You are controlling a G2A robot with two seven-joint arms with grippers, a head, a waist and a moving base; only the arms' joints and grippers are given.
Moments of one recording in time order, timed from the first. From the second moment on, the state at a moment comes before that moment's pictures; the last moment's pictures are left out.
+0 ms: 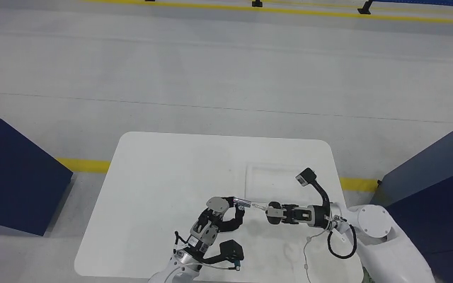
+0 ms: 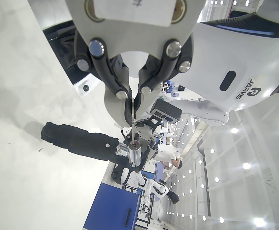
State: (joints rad) left arm 1.58 -1.30 -1.01 -1.82 2.66 0.28 0.08; right arm -1.29 -0.90 1.31 -1.61 0.45 -0.33 1.16
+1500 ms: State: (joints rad) left arm 1.58 -1.30 -1.01 -1.82 2.66 0.28 0.08; right arm -1.25 -0.91 1.28 -1.60 0.42 -0.33 1.20
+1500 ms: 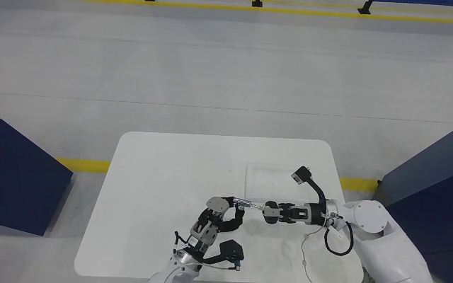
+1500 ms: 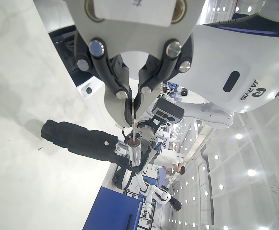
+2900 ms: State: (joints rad) left arm 1.58 -1.30 -1.01 -1.82 2.66 0.28 0.08; right arm -1.21 -0.91 1.26 -1.63 0.39 -0.23 1.22
